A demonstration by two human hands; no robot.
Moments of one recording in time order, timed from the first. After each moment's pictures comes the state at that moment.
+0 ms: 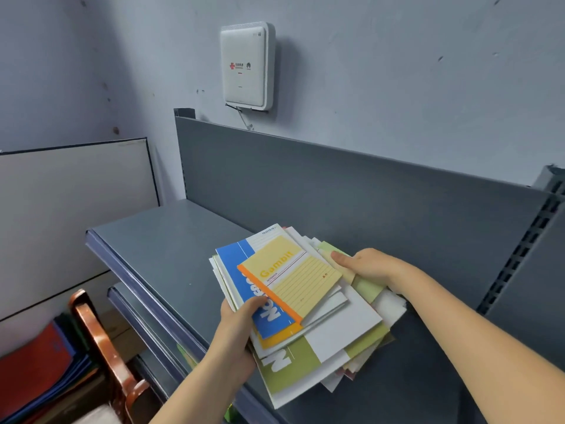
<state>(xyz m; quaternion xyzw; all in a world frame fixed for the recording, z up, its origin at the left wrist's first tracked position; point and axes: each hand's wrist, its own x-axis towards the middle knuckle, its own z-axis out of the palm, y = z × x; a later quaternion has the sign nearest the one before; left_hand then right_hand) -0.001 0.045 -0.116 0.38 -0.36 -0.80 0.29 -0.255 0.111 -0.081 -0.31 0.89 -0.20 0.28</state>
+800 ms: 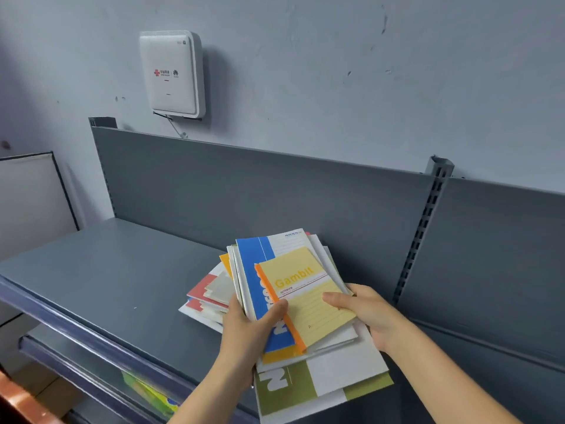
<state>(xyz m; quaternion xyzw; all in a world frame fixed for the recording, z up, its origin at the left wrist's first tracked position) -0.027 0.075 -0.122 0.29 -0.57 -0.74 0.22 -0.169 0.222 -0.101 -0.13 0.70 -0.61 0.34</state>
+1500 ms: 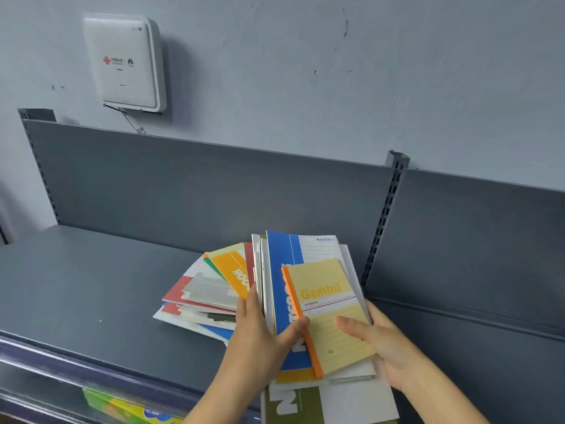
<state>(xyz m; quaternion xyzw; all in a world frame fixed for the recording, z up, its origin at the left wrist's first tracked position) -0.022 0.090 -0.137 0.15 -0.80 -0.57 0.15 -0.113 0.276 -0.122 -0.07 0.67 -0.69 0.26</state>
